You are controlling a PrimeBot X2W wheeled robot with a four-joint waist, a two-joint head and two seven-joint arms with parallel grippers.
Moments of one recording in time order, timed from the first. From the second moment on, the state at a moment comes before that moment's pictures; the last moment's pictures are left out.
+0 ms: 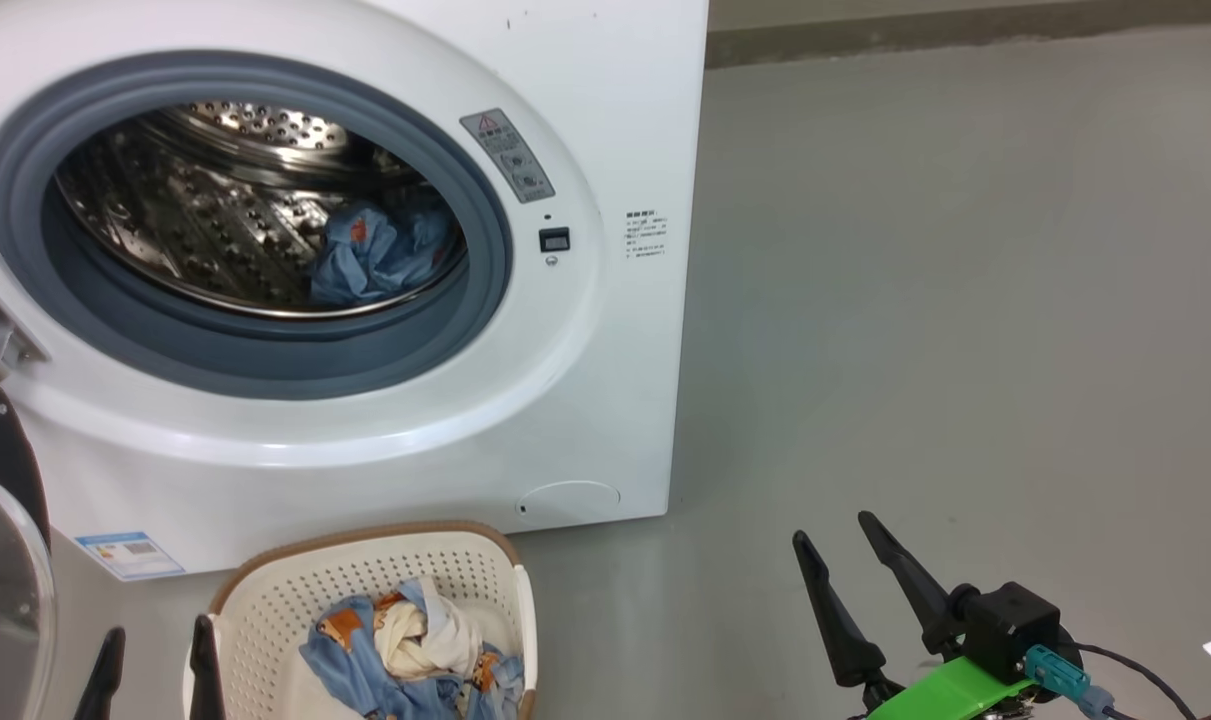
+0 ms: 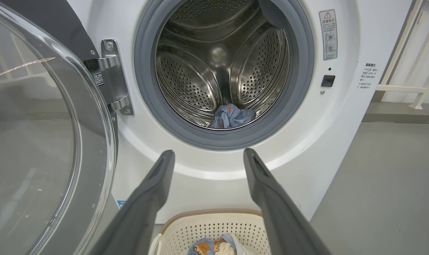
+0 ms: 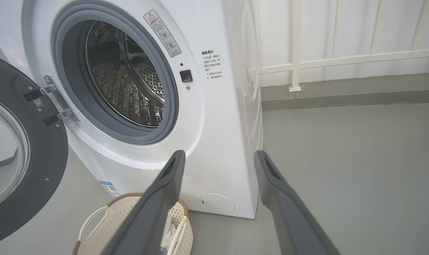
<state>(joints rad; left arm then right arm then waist) 0.13 0.05 0.14 0.08 -0.16 -0.13 -0.26 -0.05 -0.05 0.18 0.21 0.25 0.13 -0.25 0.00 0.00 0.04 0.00</state>
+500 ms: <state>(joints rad) 0.25 0.05 0.14 0.03 -0.16 -0.11 -0.26 -0.02 -0.05 0.16 0.20 0.25 0.13 -0.25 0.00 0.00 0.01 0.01</state>
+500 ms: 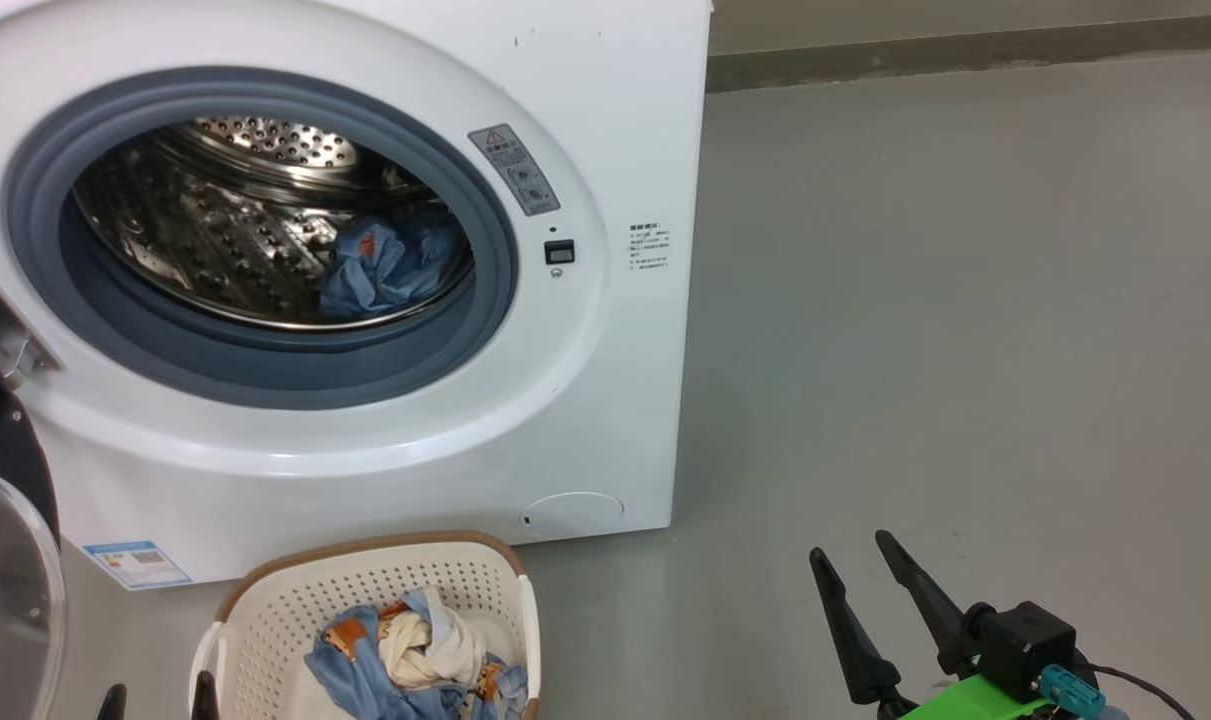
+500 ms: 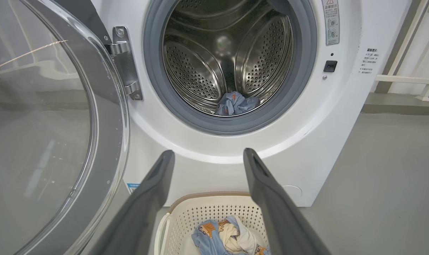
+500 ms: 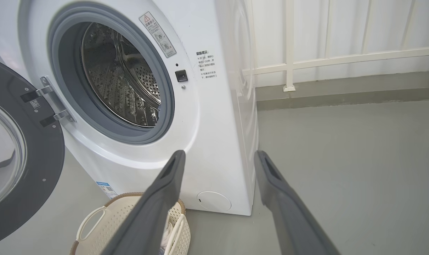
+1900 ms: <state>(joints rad) -0.18 0.21 -0.07 0.47 -0.41 -0.13 -0.26 -0.15 -0.05 0.17 0.09 0.24 0.13 -0.25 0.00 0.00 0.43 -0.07</state>
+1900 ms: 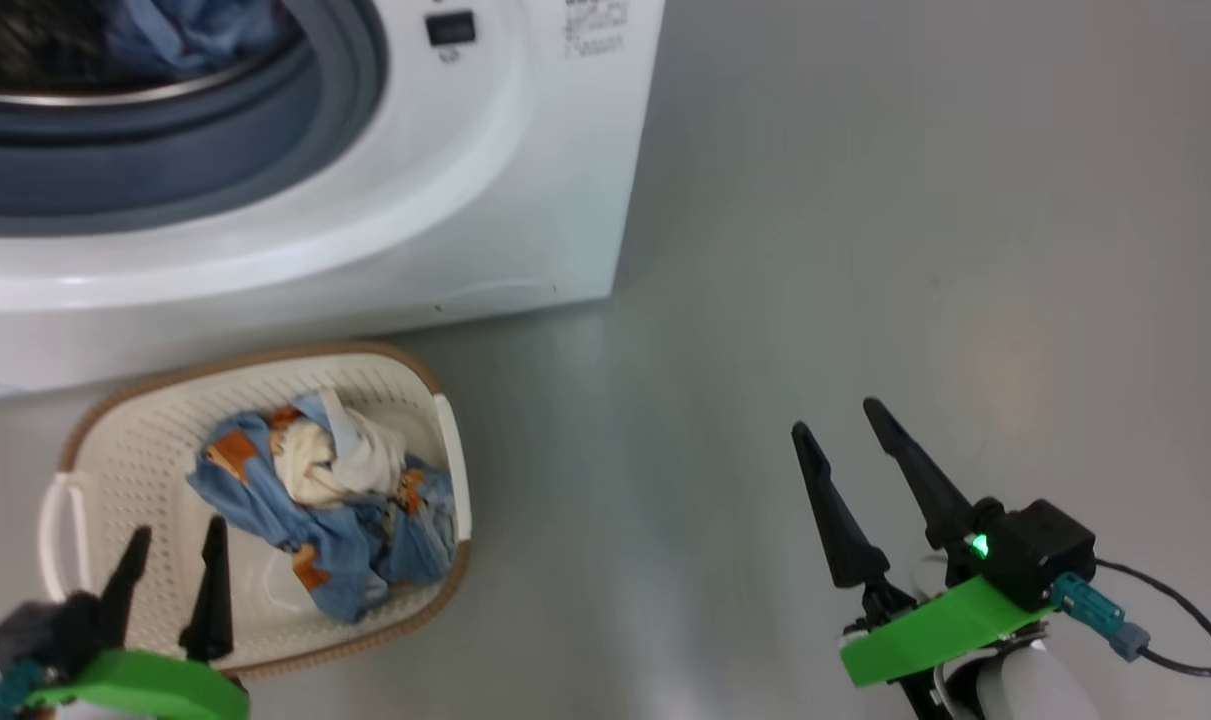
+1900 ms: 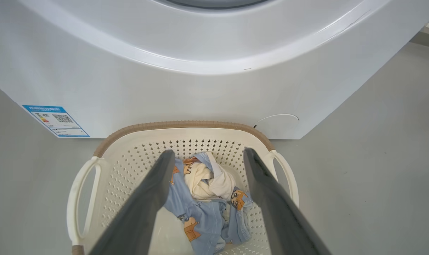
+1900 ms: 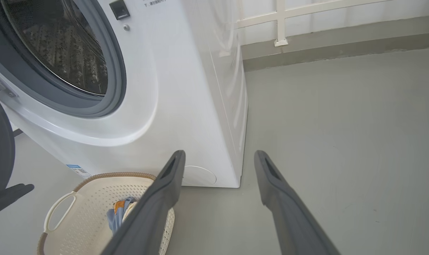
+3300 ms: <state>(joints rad) -0.80 0.58 -0.61 0.91 -0.94 -0.13 -0.23 -0.23 -0.05 0.23 -0.08 0.28 0.13 -0.25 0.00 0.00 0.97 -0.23</state>
